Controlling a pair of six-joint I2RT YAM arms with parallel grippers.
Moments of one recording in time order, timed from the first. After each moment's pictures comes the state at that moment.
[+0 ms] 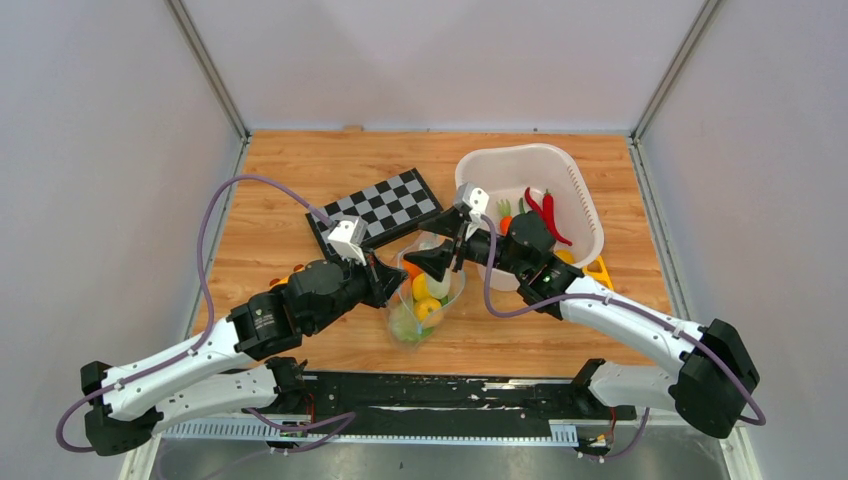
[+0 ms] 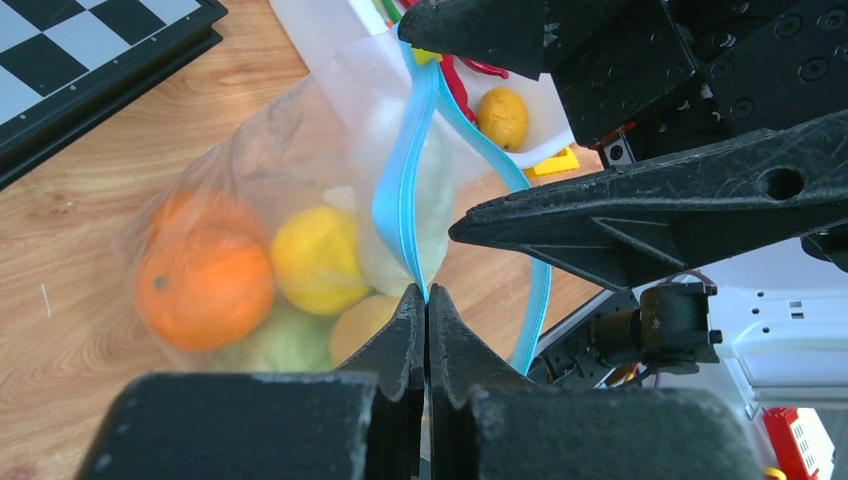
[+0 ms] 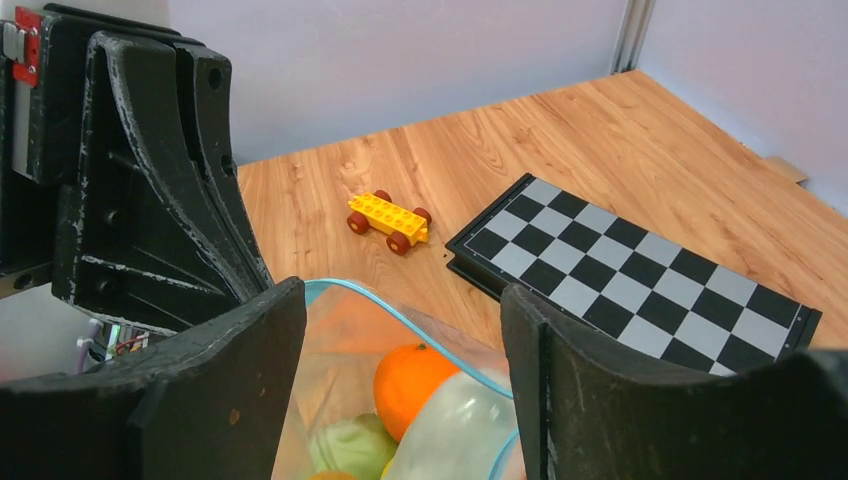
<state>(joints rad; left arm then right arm) -1.10 0.74 0.78 -0.33 -0.35 -0.68 0.82 1.19 0.79 0.47 -0.43 0.11</state>
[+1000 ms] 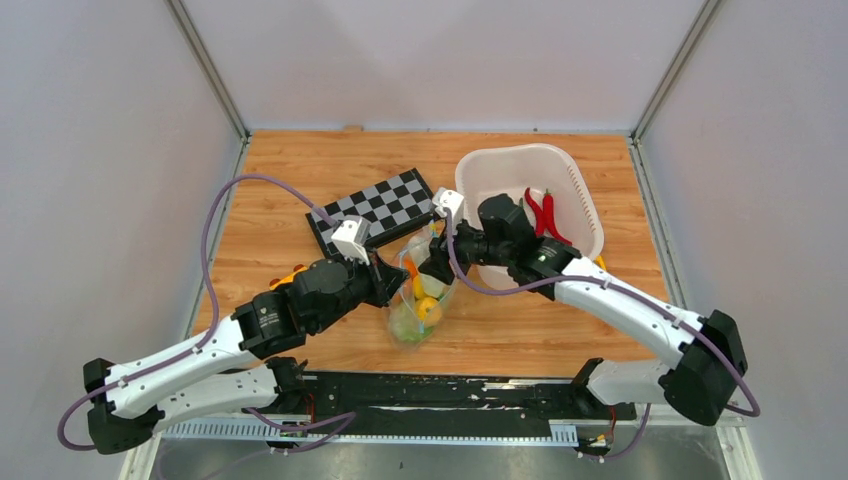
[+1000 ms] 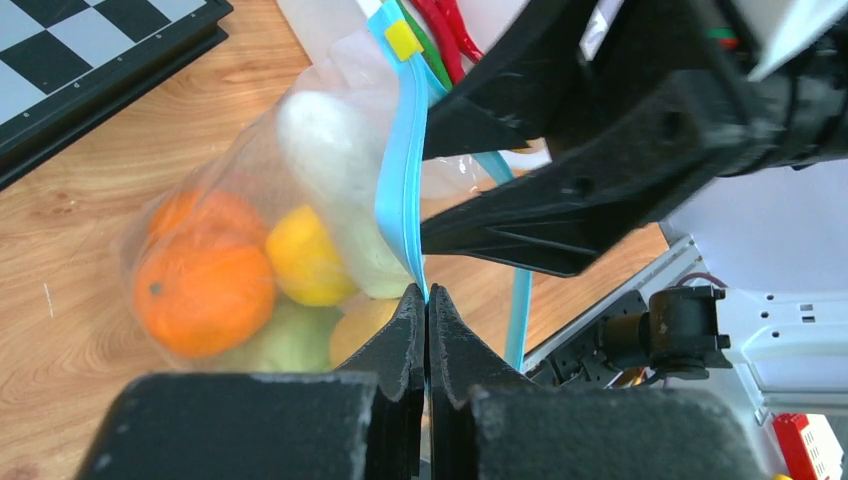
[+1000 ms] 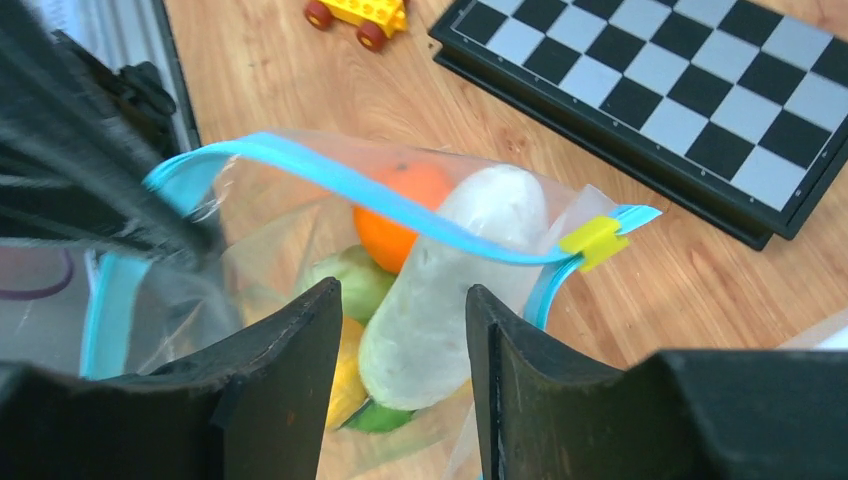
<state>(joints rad) -1.10 0.75 0.78 -0.32 -0.36 -0.68 0.82 1.24 1.01 -0.18 -0.39 -0.02</state>
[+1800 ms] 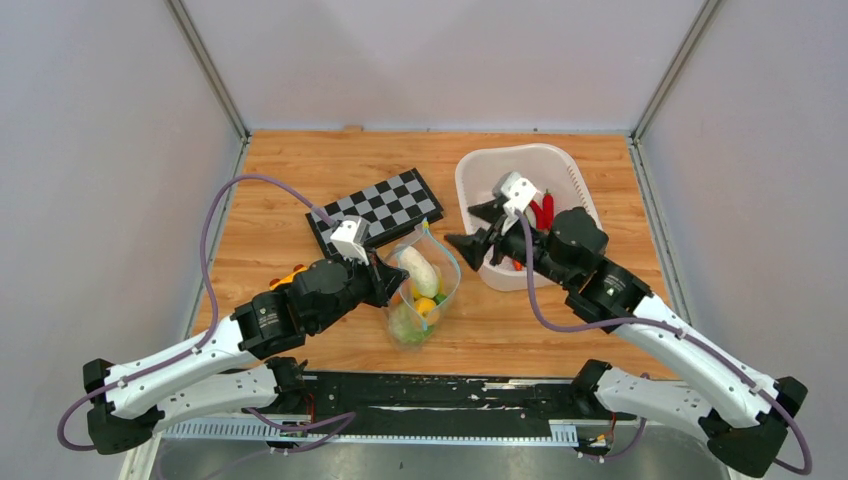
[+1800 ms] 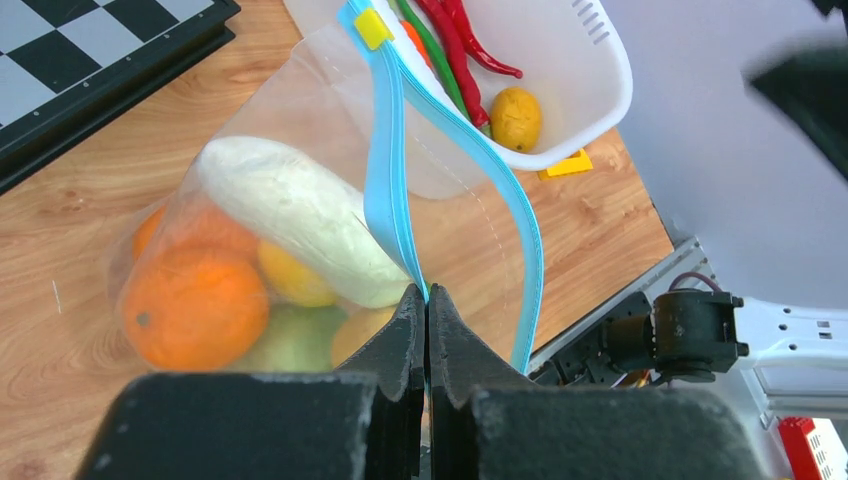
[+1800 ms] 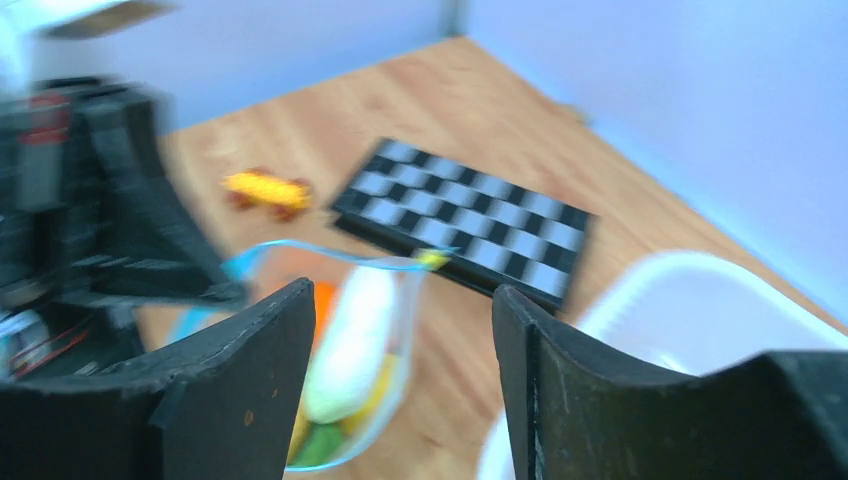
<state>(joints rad) -1.10 0.76 0.78 -0.33 -0.37 -0.68 0.85 0.96 1.00 -0.12 -0.19 -0.06</state>
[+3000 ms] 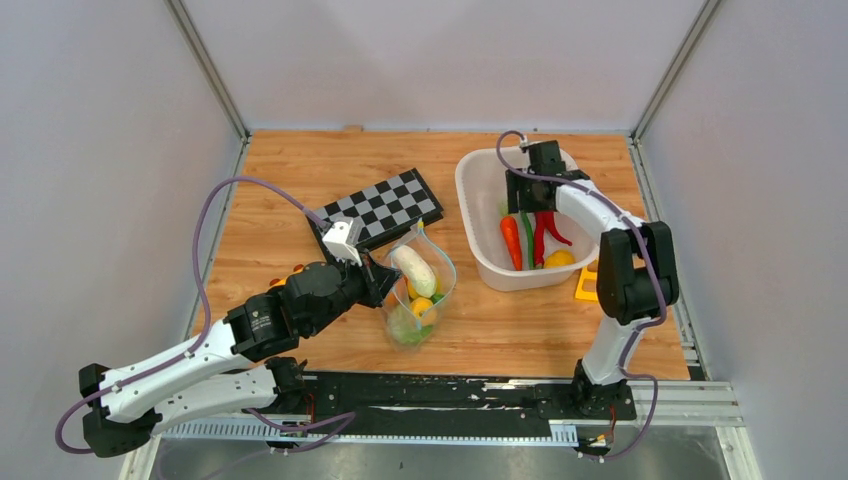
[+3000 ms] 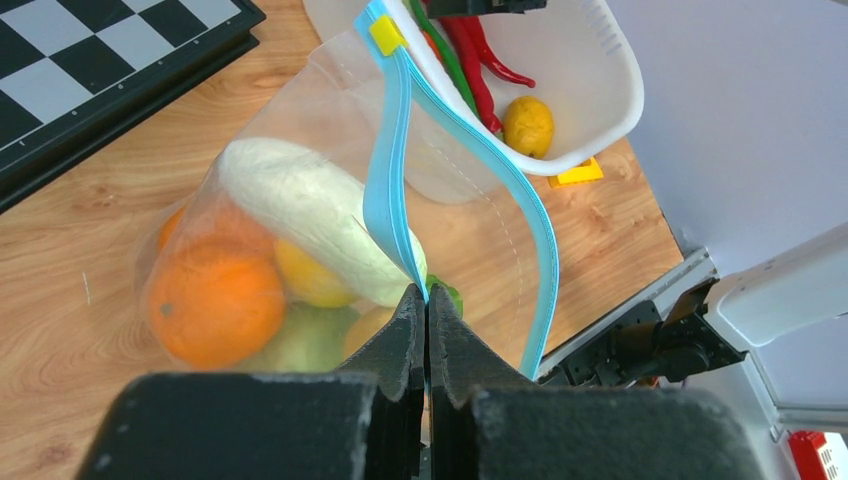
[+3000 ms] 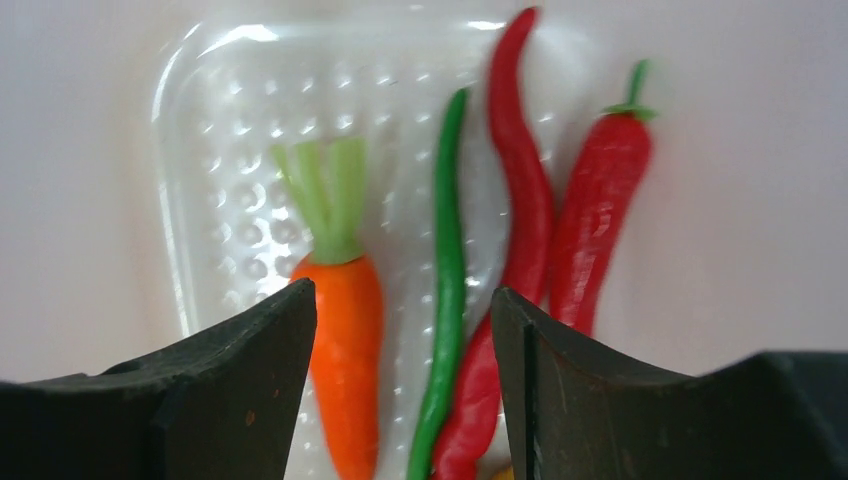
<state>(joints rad) -1.10 0.72 0.78 -0.36 -0.40 -0.68 0.23 1.83 1.35 -0.44 0.05 0.10</state>
